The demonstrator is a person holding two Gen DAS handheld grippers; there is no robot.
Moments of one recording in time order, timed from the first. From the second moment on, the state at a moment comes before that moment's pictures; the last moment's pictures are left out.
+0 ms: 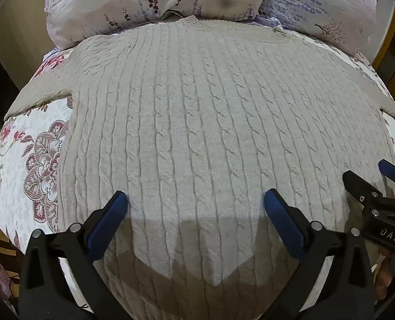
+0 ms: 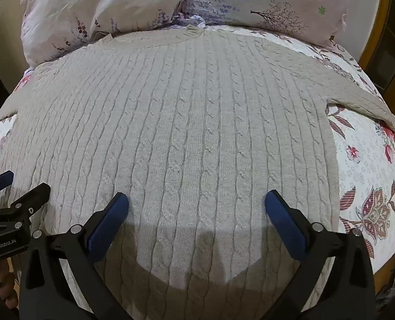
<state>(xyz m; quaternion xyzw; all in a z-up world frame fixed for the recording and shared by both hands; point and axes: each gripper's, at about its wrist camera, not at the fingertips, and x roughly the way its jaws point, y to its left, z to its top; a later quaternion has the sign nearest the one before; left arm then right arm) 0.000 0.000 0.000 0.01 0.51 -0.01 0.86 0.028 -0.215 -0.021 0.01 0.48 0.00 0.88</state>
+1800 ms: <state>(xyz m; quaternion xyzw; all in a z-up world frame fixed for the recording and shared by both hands) 0.000 0.000 0.000 0.01 0.51 -0.01 0.86 0.026 -0.216 -0.021 0.02 0.47 0.00 0.88</state>
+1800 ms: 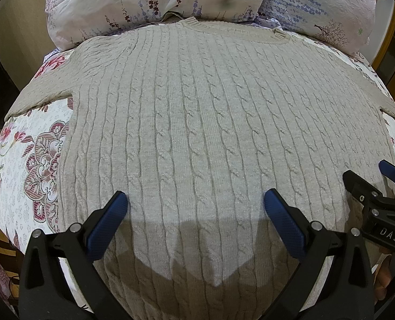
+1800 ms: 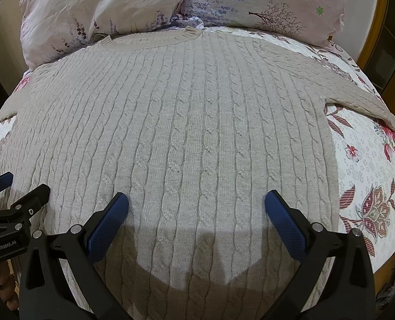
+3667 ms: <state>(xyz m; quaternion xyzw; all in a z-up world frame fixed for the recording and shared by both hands) 0.106 0.379 0.028 -0.36 0.39 0.27 0.81 0.169 -0.128 0.033 0.12 0.44 0.28 0.85</state>
